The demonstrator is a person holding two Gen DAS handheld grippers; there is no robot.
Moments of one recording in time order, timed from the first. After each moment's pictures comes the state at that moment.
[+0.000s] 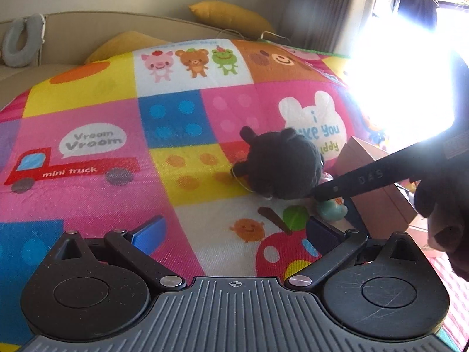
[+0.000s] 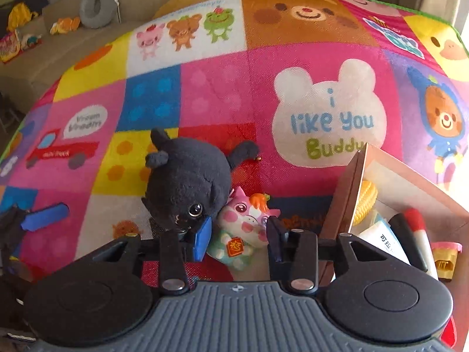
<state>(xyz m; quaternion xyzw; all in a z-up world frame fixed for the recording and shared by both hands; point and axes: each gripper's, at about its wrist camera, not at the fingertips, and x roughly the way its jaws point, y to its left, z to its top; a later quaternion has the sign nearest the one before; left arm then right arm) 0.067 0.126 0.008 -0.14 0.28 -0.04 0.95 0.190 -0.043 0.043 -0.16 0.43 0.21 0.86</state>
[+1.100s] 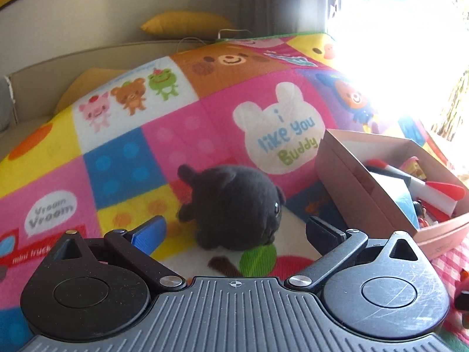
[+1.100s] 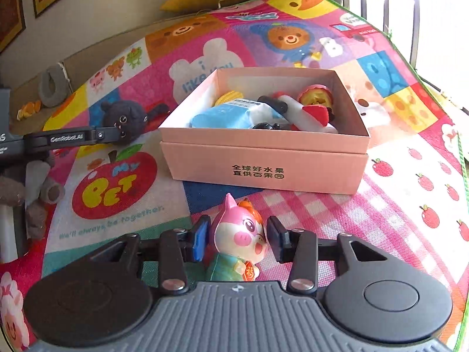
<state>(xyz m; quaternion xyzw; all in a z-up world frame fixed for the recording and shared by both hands) 0.130 0.048 0.035 0.00 0.28 -0.04 0.96 0.028 -0.230 0.022 0.02 0.36 0.12 0.93</state>
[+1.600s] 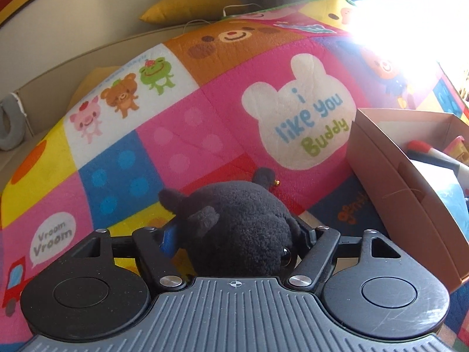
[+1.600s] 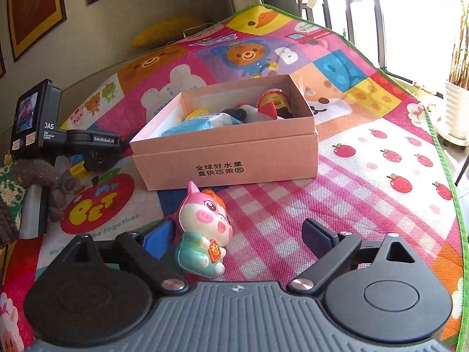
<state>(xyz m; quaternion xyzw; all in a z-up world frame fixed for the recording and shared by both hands) 0.173 0.031 0.023 0.06 0.32 0.01 0.94 -0.003 -0.258 0.008 0.08 0.30 0.07 0.95</state>
